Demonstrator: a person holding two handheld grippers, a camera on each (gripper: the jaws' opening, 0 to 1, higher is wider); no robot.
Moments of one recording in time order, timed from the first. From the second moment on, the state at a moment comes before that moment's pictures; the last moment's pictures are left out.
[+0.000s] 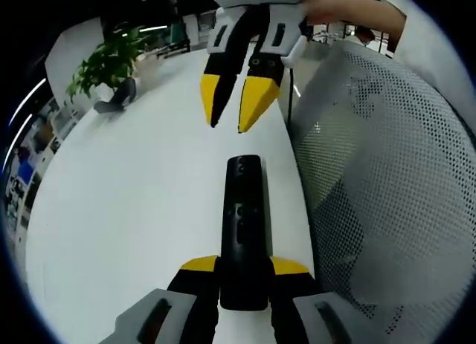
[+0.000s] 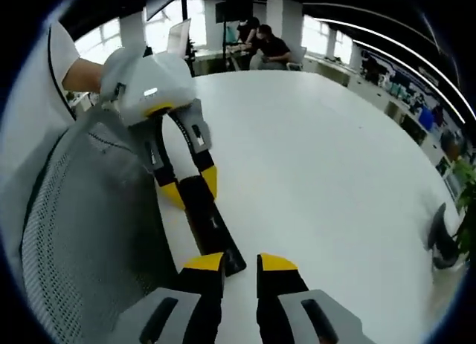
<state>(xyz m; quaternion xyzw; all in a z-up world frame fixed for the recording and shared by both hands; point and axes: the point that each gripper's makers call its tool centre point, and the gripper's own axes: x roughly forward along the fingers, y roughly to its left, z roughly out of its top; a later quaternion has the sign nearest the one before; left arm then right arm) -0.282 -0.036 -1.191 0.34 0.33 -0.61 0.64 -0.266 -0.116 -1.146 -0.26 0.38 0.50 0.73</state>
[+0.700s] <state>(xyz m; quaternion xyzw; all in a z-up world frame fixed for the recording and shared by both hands) -0.285 -0.032 -1.191 0.33 0.35 -0.60 0.64 -0.285 -0.114 -1.175 -0.34 0.41 0.57 0.62</state>
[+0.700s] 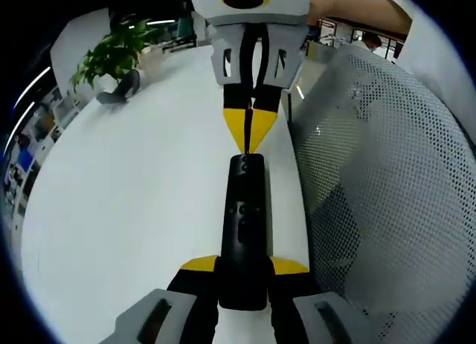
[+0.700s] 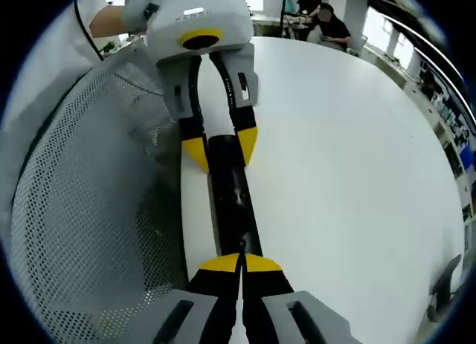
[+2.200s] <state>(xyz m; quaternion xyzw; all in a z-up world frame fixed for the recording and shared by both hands) -0.285 -0.032 -1.191 0.33 0.35 -0.60 0.65 -0.281 -0.104 -1.181 -0.37 0.38 0.54 0.66</state>
